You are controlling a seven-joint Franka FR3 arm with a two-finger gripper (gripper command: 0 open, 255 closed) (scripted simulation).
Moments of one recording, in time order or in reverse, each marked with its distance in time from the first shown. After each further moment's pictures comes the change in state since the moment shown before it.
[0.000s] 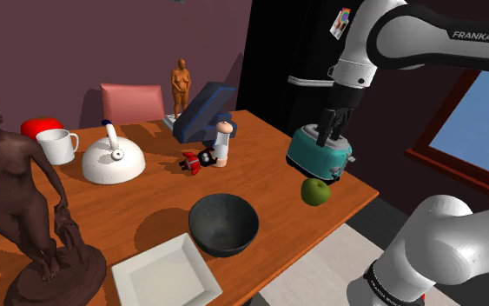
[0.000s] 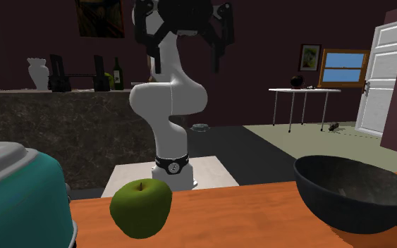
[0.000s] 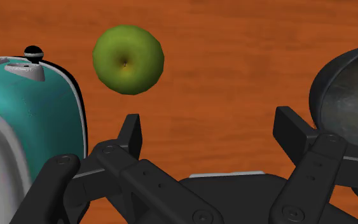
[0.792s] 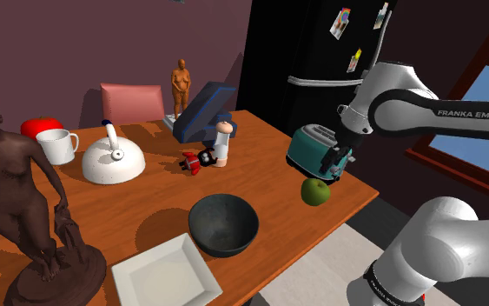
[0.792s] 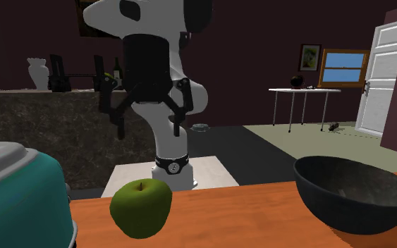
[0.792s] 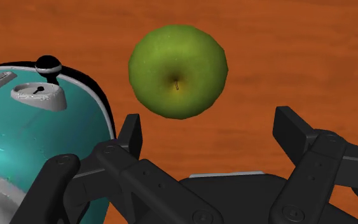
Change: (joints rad) arm -0.086 -0.198 -0.109 -0.423 -0.125 0.389 -0.107
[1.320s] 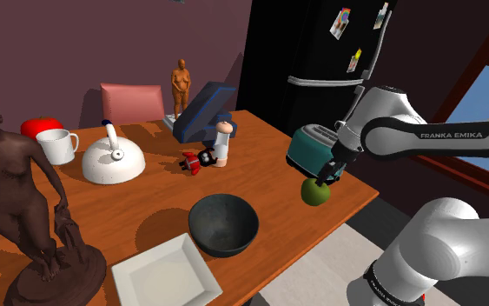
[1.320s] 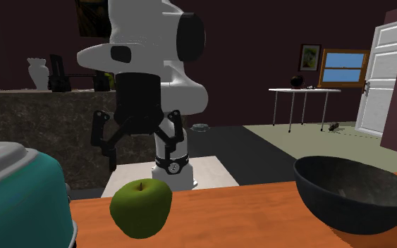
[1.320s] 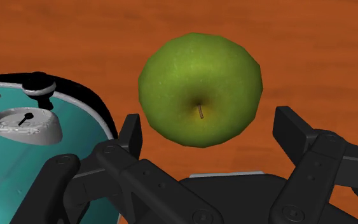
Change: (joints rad) arm -0.041 0.030 -0.055 -0.140 -0.054 0.213 -0.035
